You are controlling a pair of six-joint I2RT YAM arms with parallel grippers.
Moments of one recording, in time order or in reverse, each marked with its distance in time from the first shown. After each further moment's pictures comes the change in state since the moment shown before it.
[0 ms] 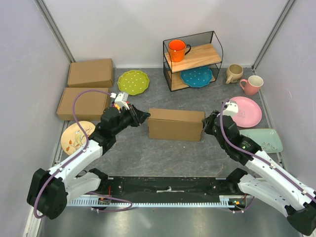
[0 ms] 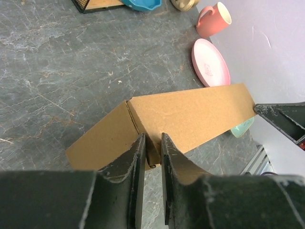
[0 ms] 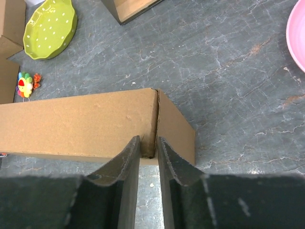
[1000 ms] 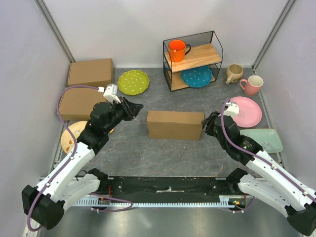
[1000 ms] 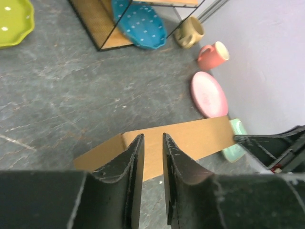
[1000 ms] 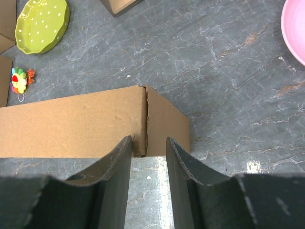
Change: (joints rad) left arm 0.014 -0.141 0.171 -0.264 -0.146 -0.006; right arm -0.005 -0.008 0.017 -0.068 -0.002 0.035
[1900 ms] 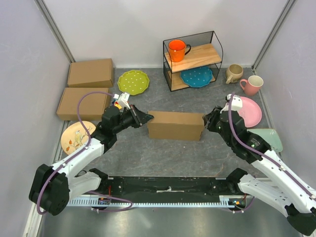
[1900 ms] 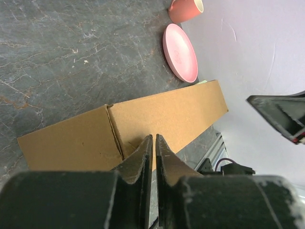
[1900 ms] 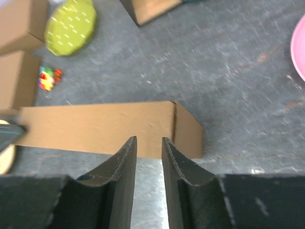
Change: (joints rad) left arm 0.009 0.174 -0.182 0.338 0.288 -0.176; right arm 0.000 -0.003 0.135 -0.109 -0.035 -0.035
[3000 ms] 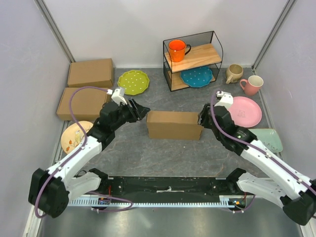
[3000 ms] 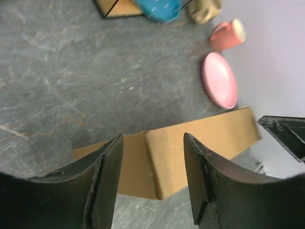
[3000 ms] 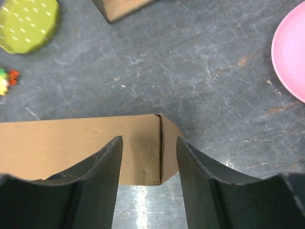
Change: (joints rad) left arm 0.011 -0.069 0.085 -0.146 -0.204 0.116; right arm -0.001 0.118 0.011 0.100 0.078 -0.053
